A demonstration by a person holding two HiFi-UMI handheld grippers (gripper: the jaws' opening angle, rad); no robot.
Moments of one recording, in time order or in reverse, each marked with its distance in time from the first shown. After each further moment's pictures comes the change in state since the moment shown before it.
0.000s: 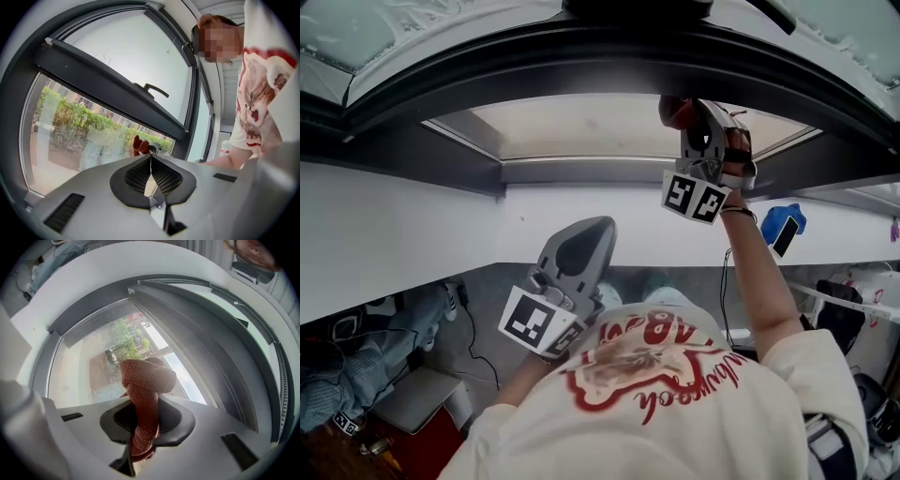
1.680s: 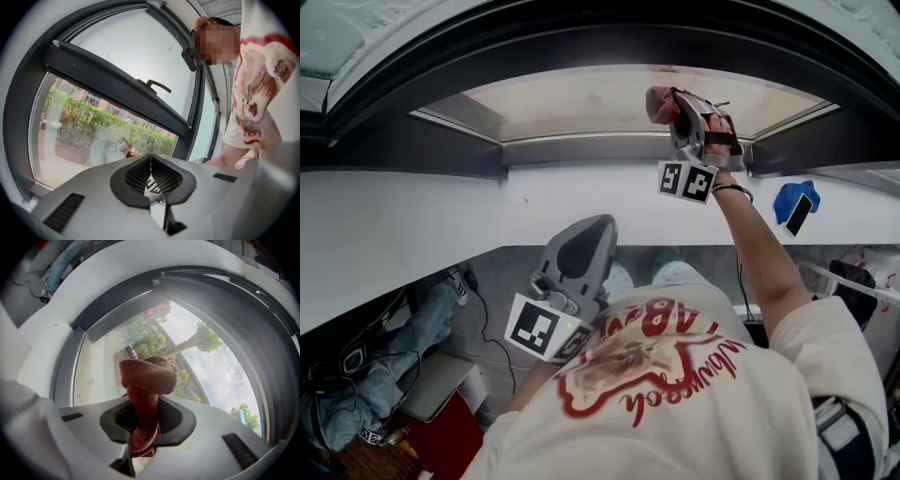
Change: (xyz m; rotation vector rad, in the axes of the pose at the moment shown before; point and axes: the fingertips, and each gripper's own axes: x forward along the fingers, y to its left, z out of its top) left arm -0.009 -0.003 -0.022 -0.020 0.034 0.068; right arm 0.001 0.112 -0.038 -0.045 0.040 0.222
